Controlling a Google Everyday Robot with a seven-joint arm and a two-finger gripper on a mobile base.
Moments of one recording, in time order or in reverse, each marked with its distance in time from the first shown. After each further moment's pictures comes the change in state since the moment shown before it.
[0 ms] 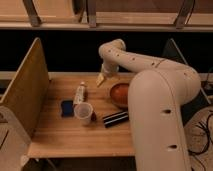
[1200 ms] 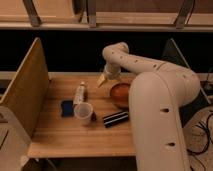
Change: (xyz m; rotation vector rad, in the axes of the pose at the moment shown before) arm 0.015 -0.011 0.029 -0.056 0.039 0.255
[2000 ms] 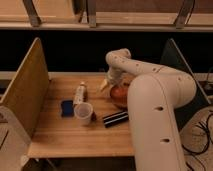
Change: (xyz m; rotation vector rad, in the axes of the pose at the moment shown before) arm 0.022 -0.007 0.031 0.022 0.093 0.059
